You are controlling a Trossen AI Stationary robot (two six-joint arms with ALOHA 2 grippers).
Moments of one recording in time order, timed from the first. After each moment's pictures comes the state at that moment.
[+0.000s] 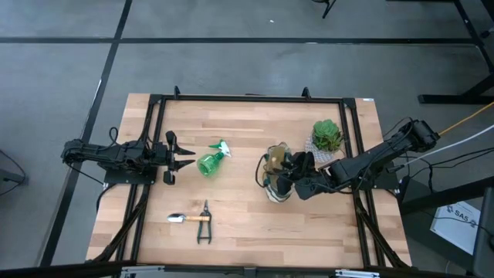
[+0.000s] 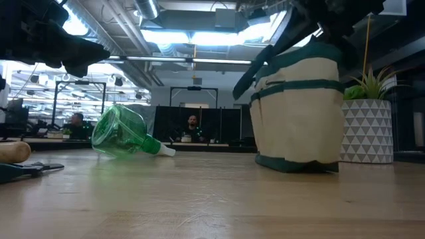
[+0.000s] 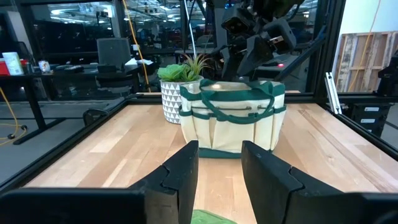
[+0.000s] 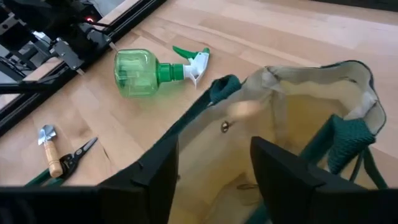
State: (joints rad) left arm -0.11 0.01 0.03 -0.02 -0.22 0.01; right arm 0.45 1.39 0.90 -0.37 0.77 1.10
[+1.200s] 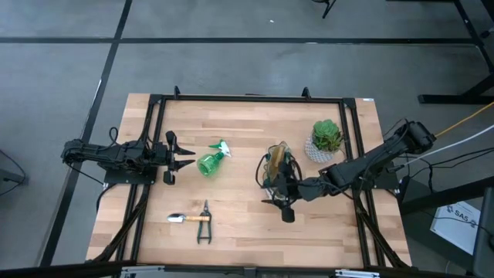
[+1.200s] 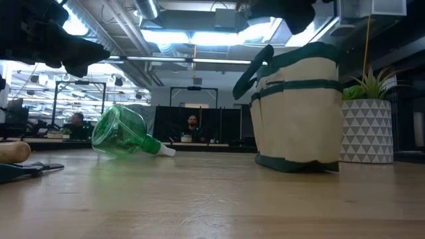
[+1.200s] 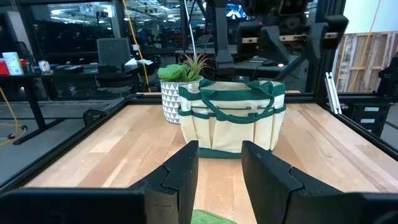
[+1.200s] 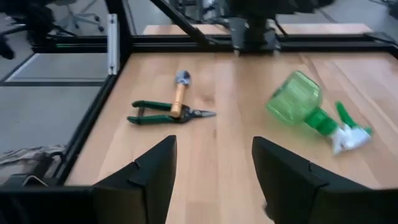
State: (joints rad) left arm -0.11 0.01 0.03 -0.02 -0.22 0.01; right arm 0.47 1.44 0.90 0.09 0.36 0.23
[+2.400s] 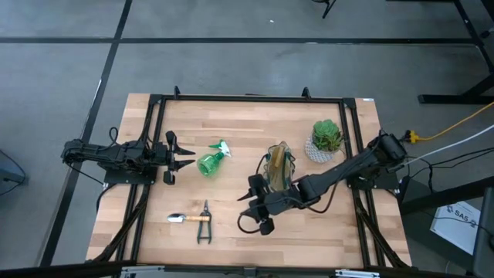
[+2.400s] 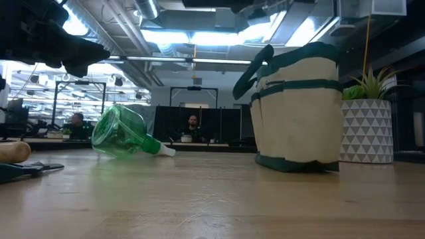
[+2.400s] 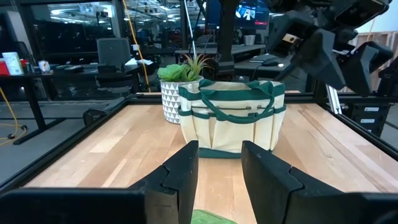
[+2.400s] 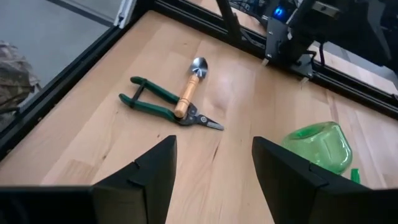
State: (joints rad) left arm -0.11 0.01 0.03 -0.02 -0.22 0.01; right arm 0.46 1.79 1.27 -0.05 0.30 -0.14
